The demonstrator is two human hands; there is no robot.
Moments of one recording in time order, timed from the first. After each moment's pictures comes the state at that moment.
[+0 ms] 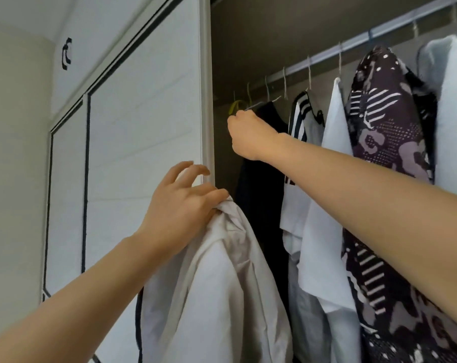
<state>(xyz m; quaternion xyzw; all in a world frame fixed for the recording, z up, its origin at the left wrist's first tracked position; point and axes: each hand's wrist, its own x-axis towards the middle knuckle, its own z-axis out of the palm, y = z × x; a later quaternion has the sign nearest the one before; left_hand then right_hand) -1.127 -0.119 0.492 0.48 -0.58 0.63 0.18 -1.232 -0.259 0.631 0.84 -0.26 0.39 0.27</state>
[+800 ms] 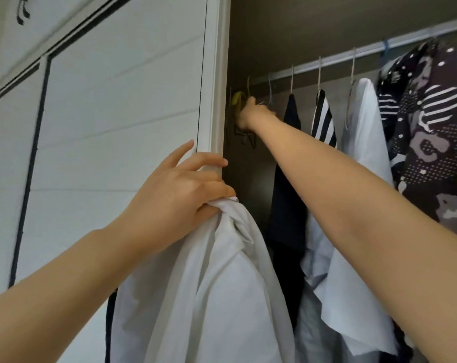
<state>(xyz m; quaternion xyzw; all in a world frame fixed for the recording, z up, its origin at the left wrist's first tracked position) -1.076 -0.156 0.508 0.41 -0.69 0.53 0.26 -1.155 -0.358 0.700 0.77 -0.47 0.42 0.08</state>
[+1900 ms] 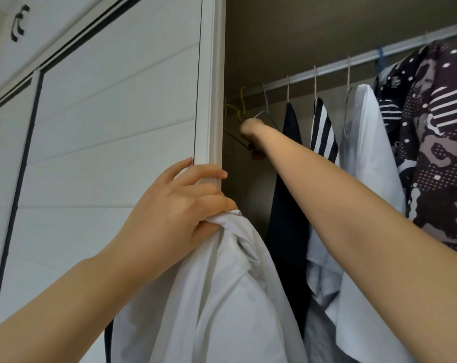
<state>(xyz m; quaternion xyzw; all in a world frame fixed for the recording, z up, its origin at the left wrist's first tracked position) -1.071 -0.166 0.507 0.40 -0.69 0.53 0.28 -1.160 -0.365 0.693 0.76 -0.36 0.49 -0.20</state>
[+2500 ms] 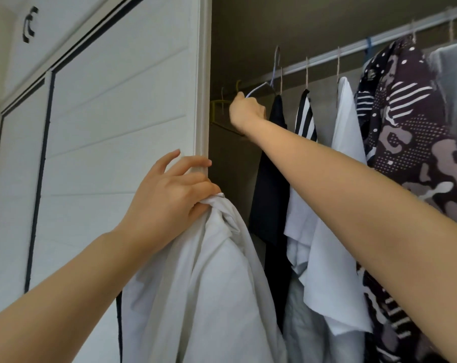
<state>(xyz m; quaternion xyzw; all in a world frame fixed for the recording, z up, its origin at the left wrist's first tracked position) -1.082 -0.164 0.502 0.45 -0.63 0.59 0.24 -1.177 -0.308 0.676 0.68 -0.32 0.63 -0.20</state>
